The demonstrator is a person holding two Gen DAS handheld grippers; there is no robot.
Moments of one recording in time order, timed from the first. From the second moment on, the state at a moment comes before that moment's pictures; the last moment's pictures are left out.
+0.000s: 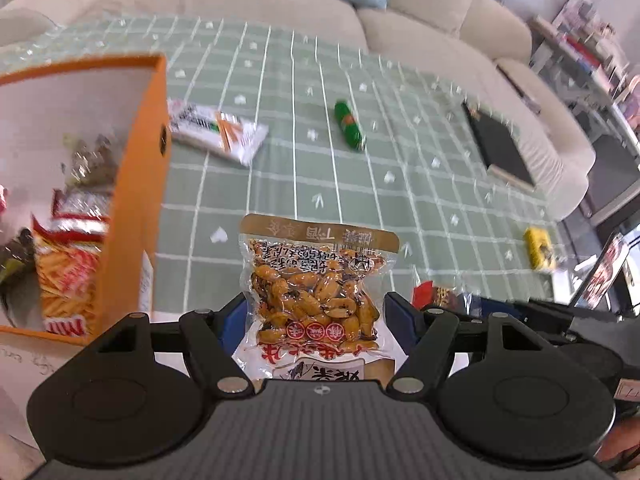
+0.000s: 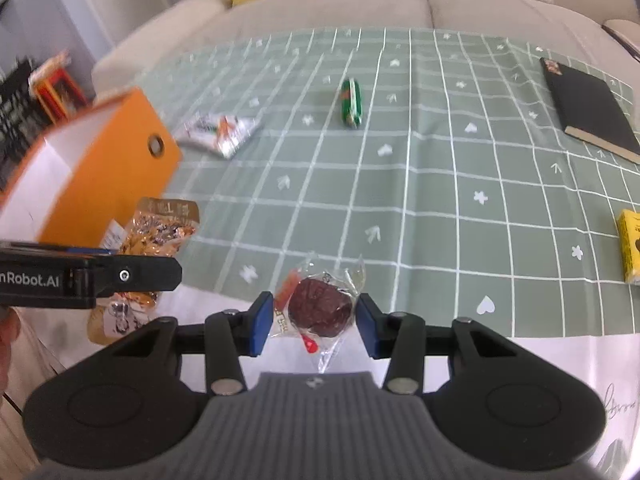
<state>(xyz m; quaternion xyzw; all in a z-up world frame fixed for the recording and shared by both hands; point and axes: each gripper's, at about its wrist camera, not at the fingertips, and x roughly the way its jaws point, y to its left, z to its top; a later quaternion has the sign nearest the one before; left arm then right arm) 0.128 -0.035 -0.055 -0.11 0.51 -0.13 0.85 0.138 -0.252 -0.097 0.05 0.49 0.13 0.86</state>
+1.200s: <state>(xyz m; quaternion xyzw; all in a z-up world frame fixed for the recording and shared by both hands) 0.154 0.152 -0.007 -0.11 0.45 0.02 0.89 0.196 -0.007 -0.015 -0.10 0.38 0.34 0.86</state>
